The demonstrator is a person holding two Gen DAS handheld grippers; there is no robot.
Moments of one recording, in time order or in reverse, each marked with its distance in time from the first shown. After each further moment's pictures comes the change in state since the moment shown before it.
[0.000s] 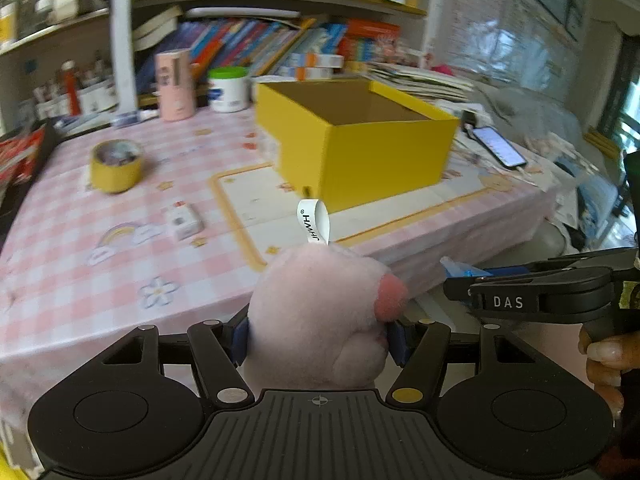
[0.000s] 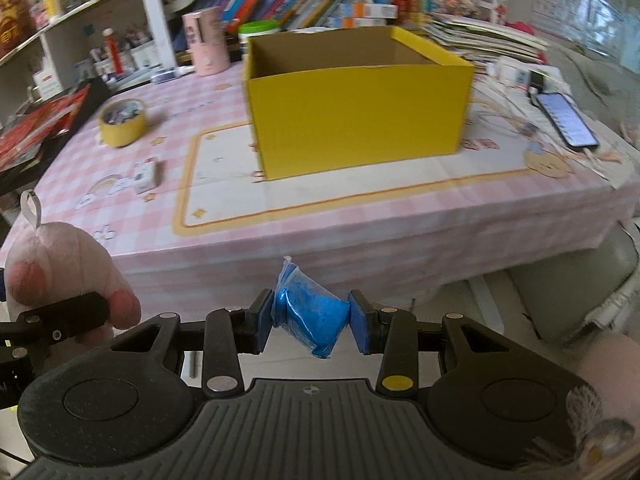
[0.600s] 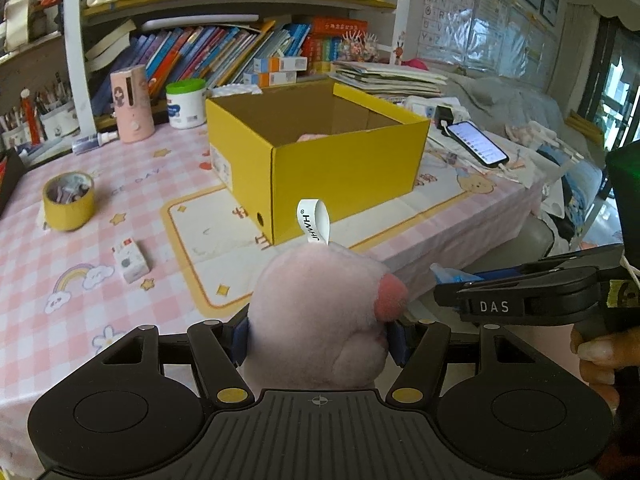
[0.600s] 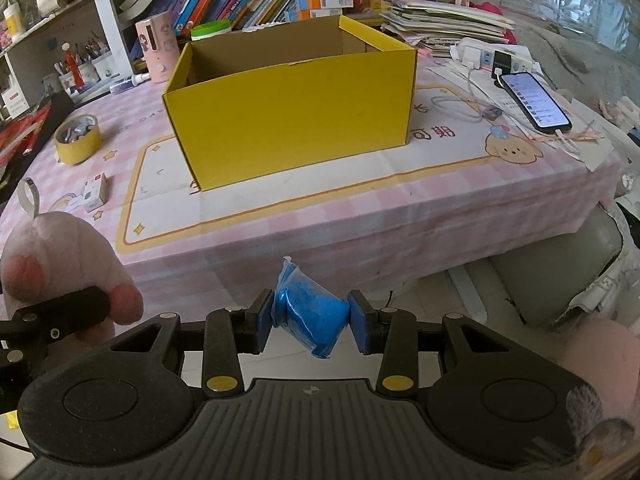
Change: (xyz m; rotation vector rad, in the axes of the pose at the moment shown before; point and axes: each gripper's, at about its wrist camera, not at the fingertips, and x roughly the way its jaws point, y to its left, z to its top) left arm 0.033 -0.031 0.032 0.060 -0.003 -0.031; right arm 0.017 -0.044 0.020 0.044 0.025 -0.028
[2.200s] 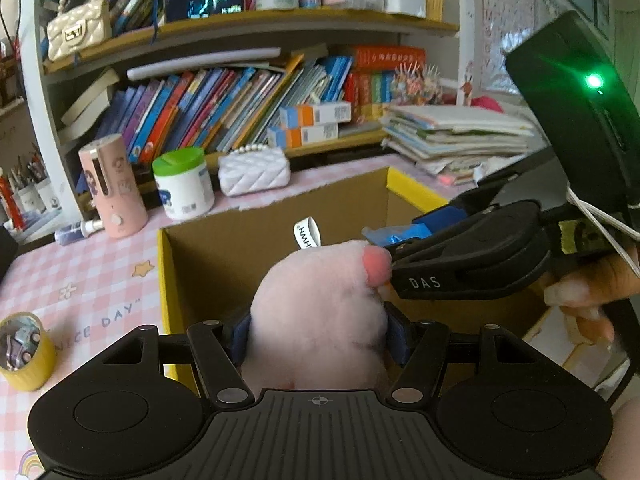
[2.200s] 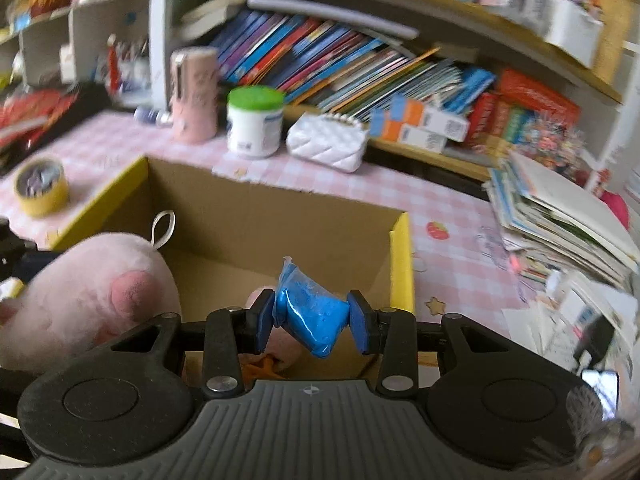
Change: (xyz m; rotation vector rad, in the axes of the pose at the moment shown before) left arm 0.176 -0.010 0.162 -0.009 -0.080 0.198; right arm 0.154 -0.031 0.253 -0.519 -0.125 0.166
